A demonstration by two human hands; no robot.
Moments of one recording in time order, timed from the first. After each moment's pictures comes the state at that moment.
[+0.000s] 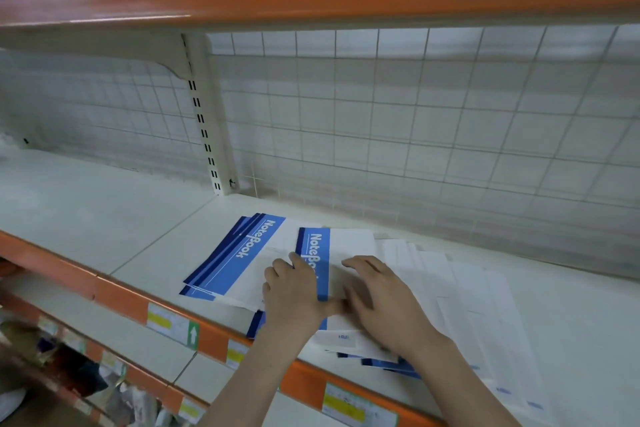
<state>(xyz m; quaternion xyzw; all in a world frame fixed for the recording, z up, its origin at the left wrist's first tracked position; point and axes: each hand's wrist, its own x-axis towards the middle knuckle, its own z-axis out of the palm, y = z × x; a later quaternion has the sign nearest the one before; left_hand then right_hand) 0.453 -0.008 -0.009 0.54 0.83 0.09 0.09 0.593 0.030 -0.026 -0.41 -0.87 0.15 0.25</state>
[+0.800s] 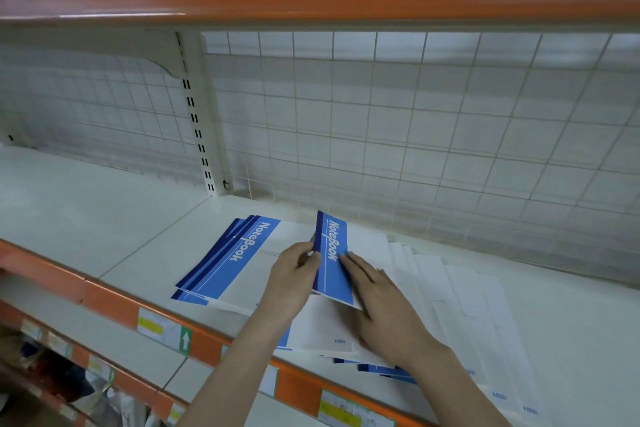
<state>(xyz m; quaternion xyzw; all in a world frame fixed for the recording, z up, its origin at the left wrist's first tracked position) 0.439 0.005 -0.004 0.45 0.63 0.52 0.36 0.596 0.026 -0.025 -0.40 -0.88 0.15 0.18</state>
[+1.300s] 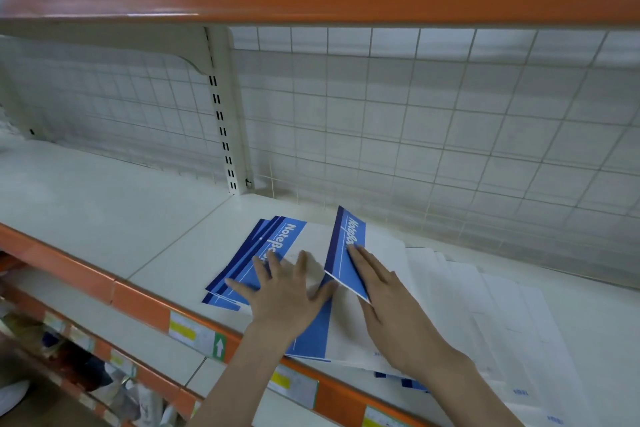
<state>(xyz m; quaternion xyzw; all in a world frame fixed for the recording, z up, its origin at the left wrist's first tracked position) 0.382 0.004 -0.035 0.55 0.83 0.05 0.07 0.555 0.015 -0.007 -0.40 -0.88 0.17 0.18</state>
